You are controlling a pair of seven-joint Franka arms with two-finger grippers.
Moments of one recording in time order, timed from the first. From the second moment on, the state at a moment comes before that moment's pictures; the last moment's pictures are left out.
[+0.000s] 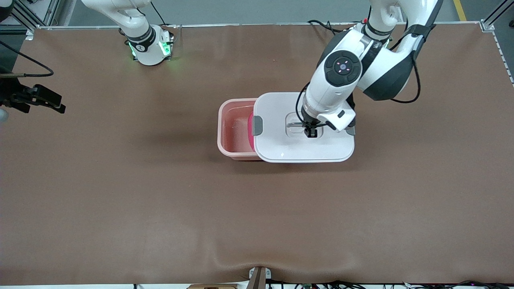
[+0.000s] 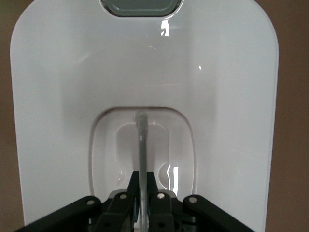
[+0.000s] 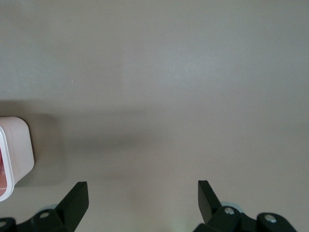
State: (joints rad) left arm -0.32 0.34 -0.35 -1.58 0.02 1.84 -2.24; right arm 0.06 0.03 -0.07 -1.51 0.00 1.51 0.01
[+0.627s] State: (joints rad) left arm -0.42 0.39 -0.35 -1.58 0.06 1.91 -2.35; right arm 0.05 0.03 -0.08 -1.50 0.00 1.53 0.02
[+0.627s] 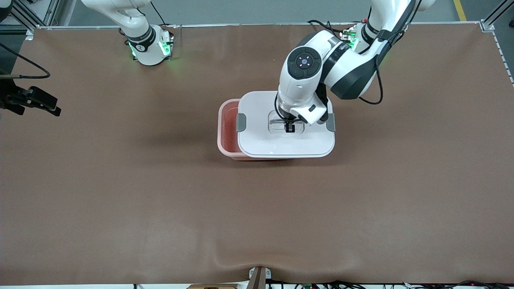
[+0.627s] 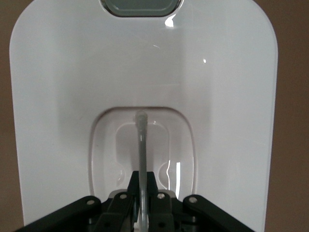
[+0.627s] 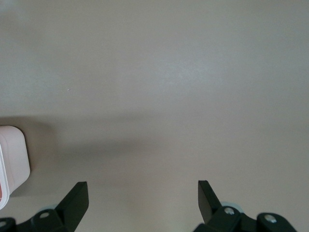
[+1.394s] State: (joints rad) left arm -0.54 0.48 -0.35 -1.57 0.16 2.00 -2.54; right arm 0.04 0.04 -0.09 -1.50 0.00 1.54 0.02
